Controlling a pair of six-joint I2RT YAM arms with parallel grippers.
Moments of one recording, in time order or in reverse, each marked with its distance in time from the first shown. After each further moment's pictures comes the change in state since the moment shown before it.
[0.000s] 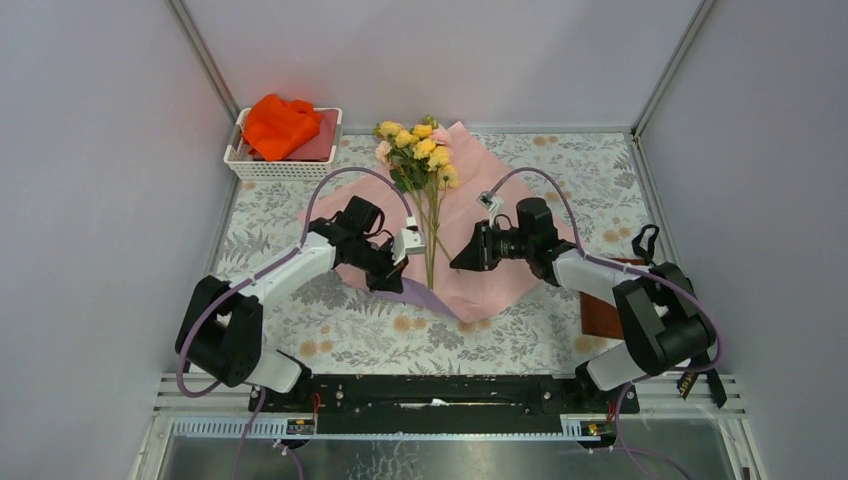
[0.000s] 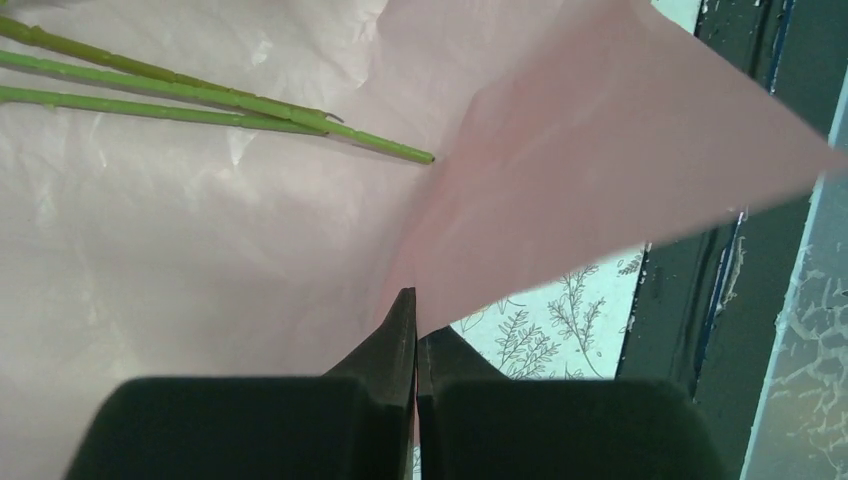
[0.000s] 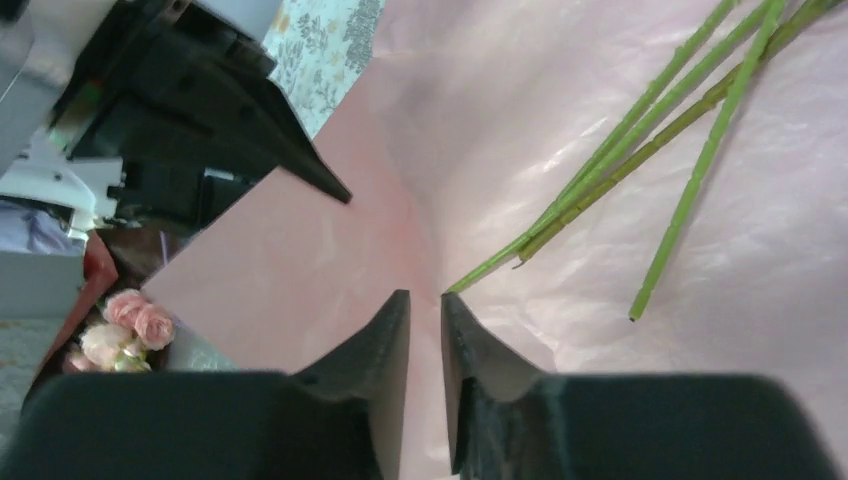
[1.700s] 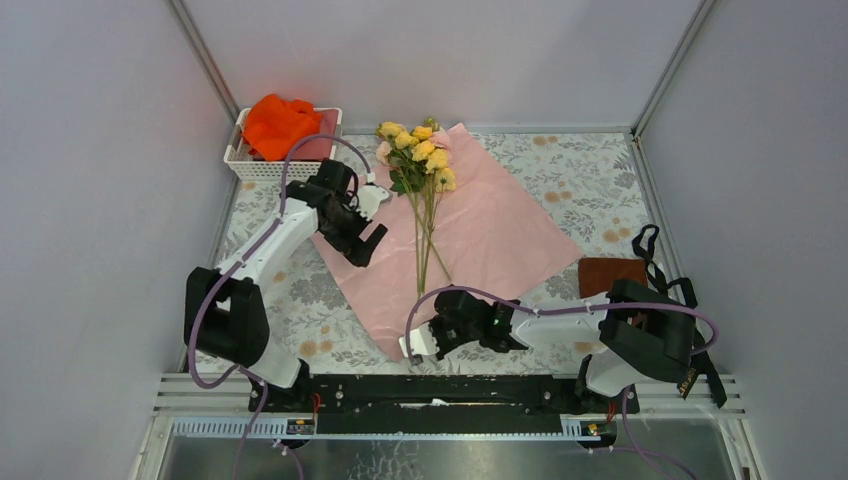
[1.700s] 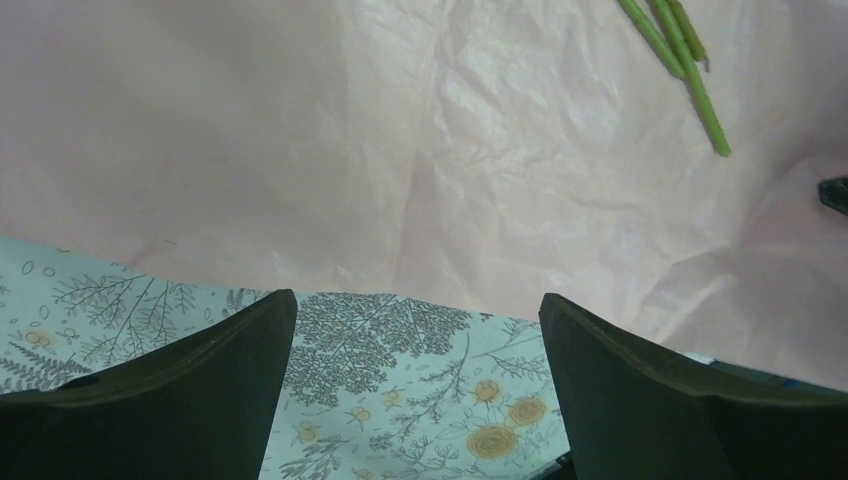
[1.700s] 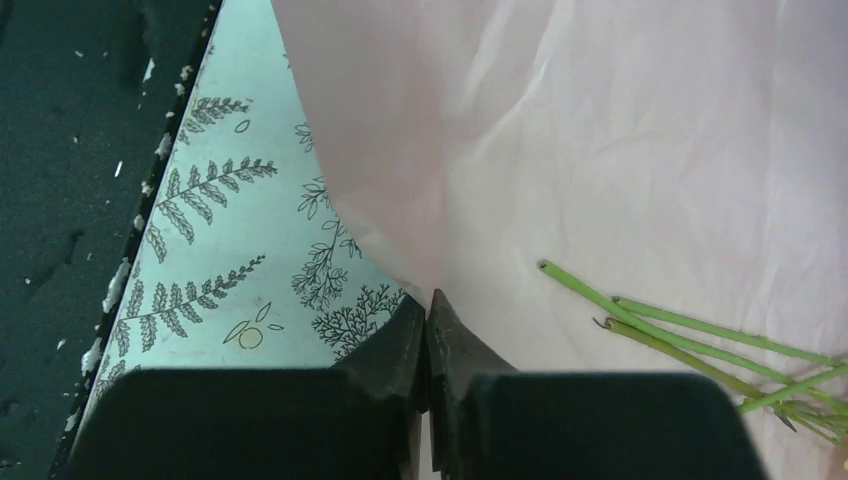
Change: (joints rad) left arm 0.195 0.084 0.270 -0.228 -0.495 -0.210; right arm 0.734 0.036 -0.031 -0.267 0.630 -1.263
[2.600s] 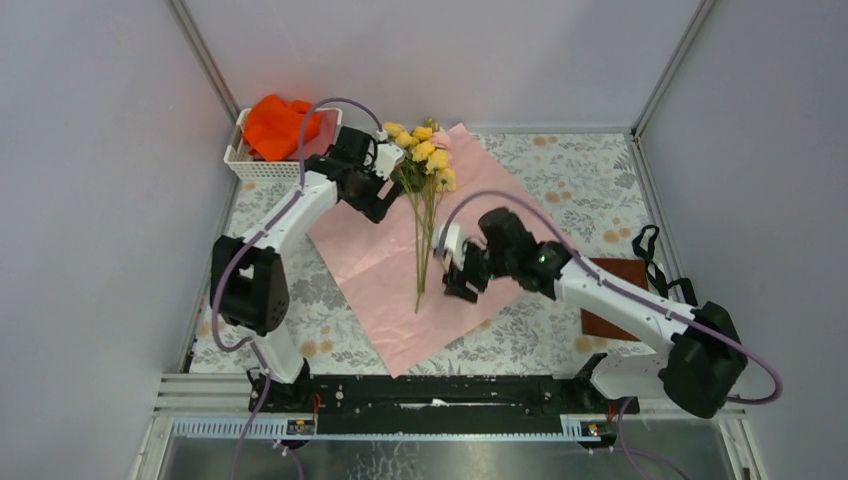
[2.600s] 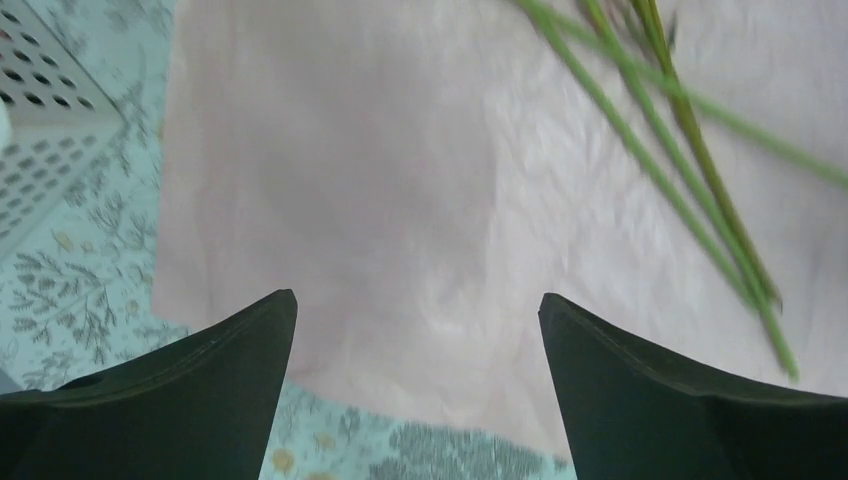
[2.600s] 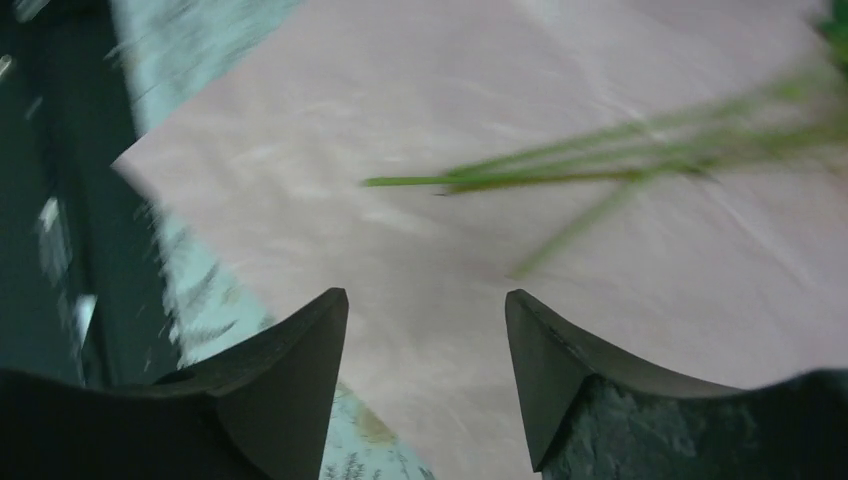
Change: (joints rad) left arm -0.033 0.272 0.332 0.186 -0.137 -0.124; right arm -0.465 -0.156 0.400 -0.496 -0.137 0.552
